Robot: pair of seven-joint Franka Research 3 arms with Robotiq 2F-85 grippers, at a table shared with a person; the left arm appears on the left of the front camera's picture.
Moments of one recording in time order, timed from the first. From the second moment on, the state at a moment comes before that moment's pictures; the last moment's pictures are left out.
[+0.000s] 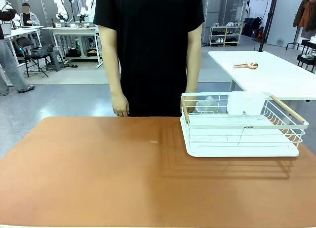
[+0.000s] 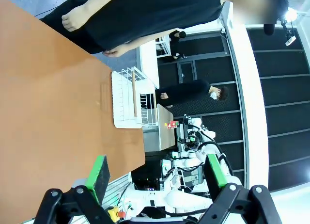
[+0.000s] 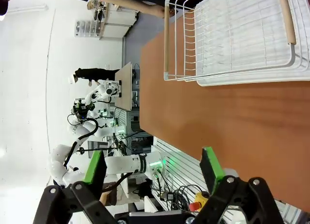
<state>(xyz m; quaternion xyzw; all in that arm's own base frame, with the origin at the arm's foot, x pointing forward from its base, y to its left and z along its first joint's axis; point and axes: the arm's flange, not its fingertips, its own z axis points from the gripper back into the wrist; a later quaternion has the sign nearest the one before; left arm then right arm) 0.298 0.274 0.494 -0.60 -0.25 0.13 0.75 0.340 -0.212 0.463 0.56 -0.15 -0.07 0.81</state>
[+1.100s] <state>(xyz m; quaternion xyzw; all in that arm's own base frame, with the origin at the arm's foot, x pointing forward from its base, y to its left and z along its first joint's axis) 0.300 0.272 0.495 -0.60 -0.25 0.12 0.75 0.341 -0.210 0.464 0.56 -0.14 -0.07 0.81</state>
